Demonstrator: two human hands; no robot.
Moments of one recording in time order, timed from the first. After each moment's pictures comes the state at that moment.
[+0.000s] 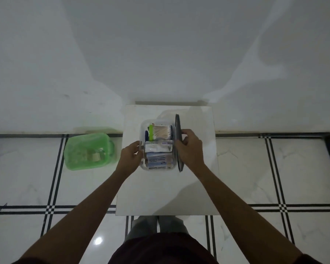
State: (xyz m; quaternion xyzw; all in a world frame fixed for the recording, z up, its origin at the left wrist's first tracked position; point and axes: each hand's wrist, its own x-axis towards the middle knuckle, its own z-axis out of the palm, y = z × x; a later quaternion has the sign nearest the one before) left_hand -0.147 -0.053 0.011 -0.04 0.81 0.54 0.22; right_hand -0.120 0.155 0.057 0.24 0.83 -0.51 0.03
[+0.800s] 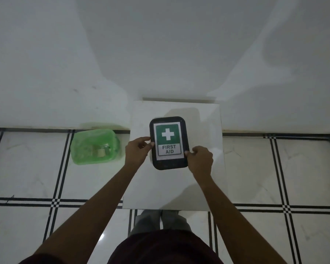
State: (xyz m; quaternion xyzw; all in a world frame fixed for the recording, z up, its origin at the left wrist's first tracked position) left_hand -0.148 -0.052 0.000 -0.14 0.81 0.54 0.16; right_hand -0.085 0.136 0.046 0.37 0.86 -0.36 0.08
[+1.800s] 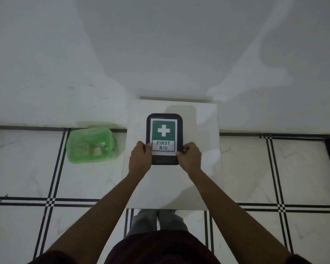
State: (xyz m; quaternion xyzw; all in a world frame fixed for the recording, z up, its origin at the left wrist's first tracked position) left_hand -0.118 -0.030 -0.004 -0.13 0.89 0.41 0.16; right_hand -0.093 0.127 0.018 0.35 0.83 -0.43 0.11
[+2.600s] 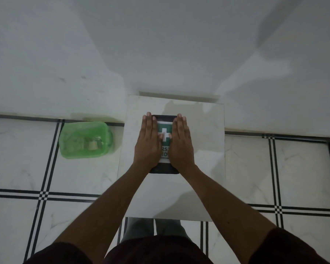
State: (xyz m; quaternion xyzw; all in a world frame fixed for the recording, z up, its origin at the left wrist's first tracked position) left_hand -0.171 -0.001 -0.033 0.12 0.95 0.27 0.09; right_hand -0.148 0.124 -0.028 0.03 0.97 -0.22 -0.01
